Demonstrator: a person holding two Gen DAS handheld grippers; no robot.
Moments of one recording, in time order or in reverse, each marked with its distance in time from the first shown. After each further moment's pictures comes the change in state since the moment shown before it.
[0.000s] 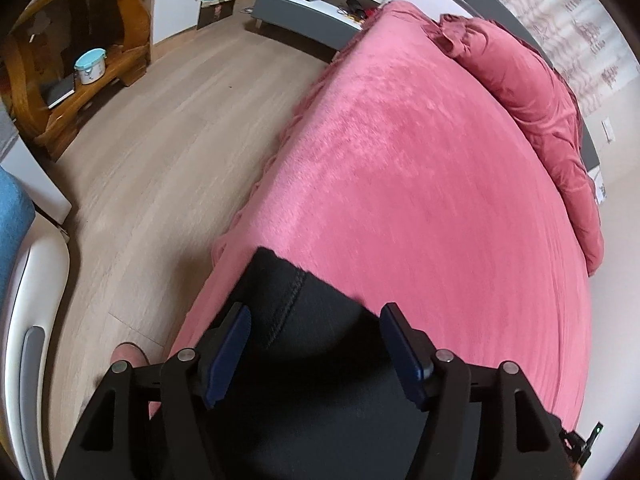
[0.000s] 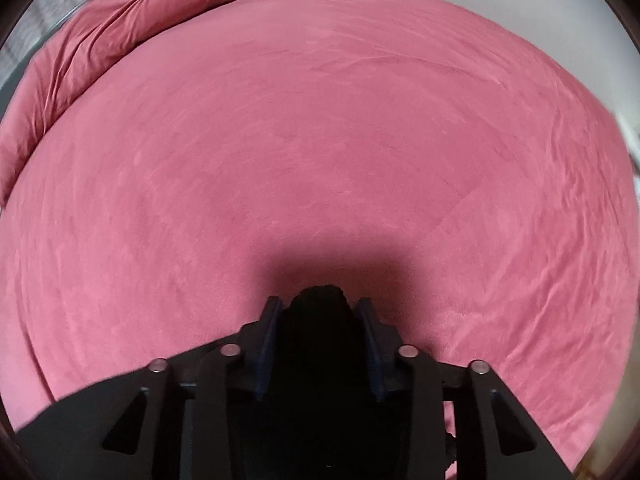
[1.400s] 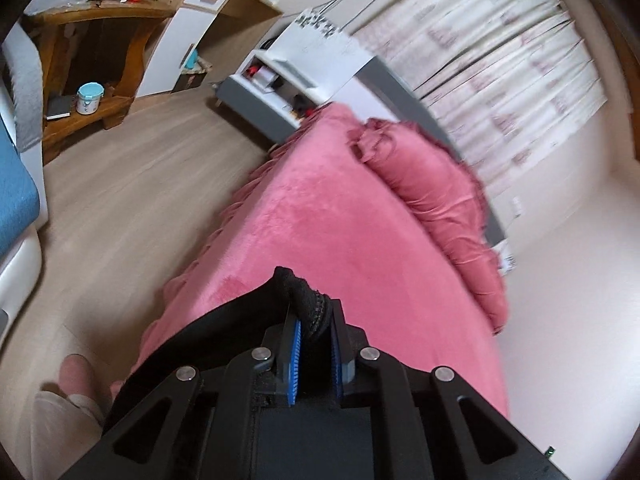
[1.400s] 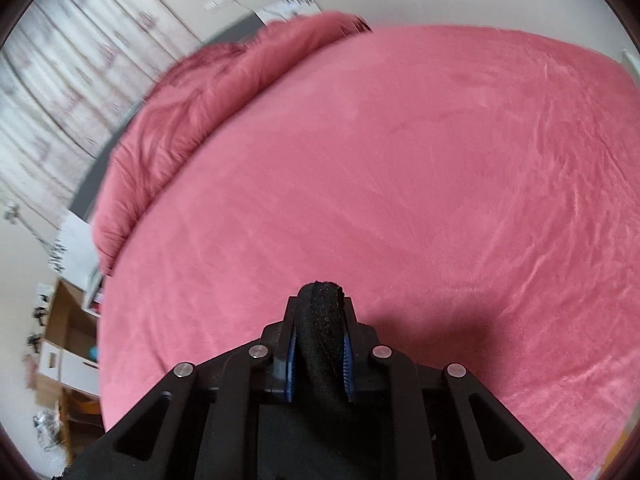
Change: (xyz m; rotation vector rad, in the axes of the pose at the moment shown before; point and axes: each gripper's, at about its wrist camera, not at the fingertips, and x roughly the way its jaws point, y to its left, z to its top) left arm -0.176 0.039 -0.069 -0.070 -0.325 -0.375; right arm -0.126 -0.059 -0.054 0.195 -0.267 0.424
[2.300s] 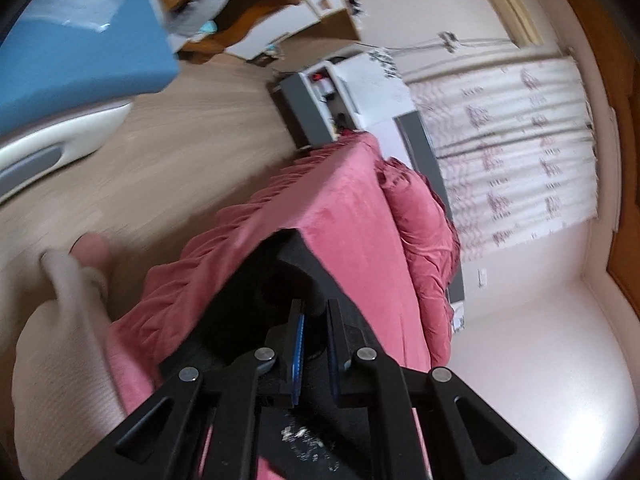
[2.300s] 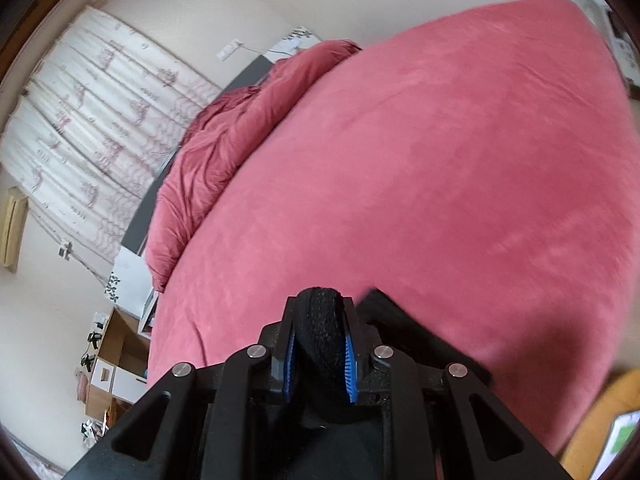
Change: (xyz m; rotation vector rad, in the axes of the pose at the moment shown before) left arm -0.147 0.167 -0.152 -0.384 -0.071 -0.105; right arm -0.092 -0.123 -0.130 0.160 -0.074 0.148
